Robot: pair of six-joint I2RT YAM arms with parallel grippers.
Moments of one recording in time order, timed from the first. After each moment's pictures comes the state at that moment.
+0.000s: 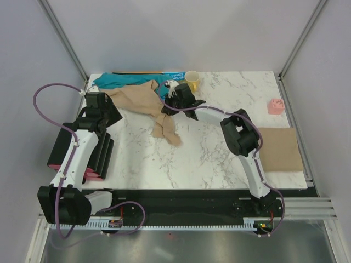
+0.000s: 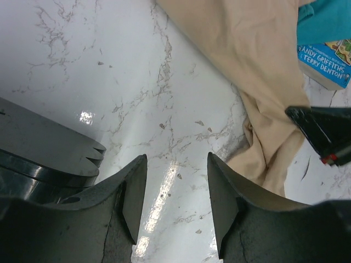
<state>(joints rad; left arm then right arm) -0.05 1.20 1.08 -0.59 -0.15 -0.51 0.61 2.34 1.79 0.02 -0.28 0.22</state>
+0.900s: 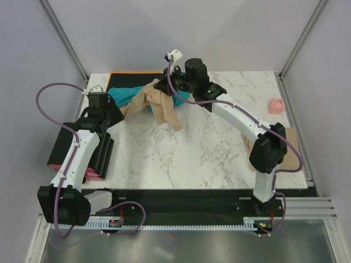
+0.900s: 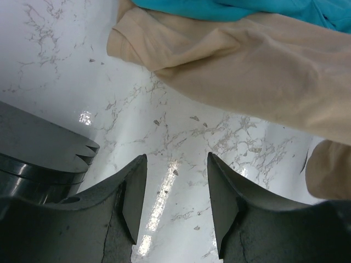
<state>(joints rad) -0.07 1.19 1.07 -0.59 -0.16 -0.51 0.66 1.85 1.73 -0.08 -0.37 0.15</state>
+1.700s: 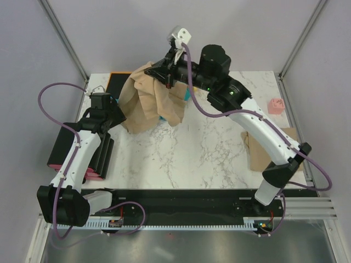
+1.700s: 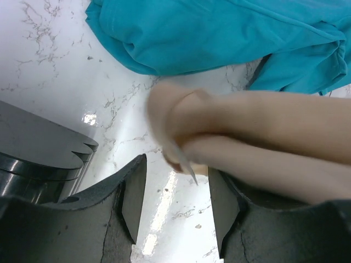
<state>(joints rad) -0.10 1.19 1.06 -0.59 -0.18 -0.51 0.79 1.74 2.07 -0.23 -0.37 0.06</state>
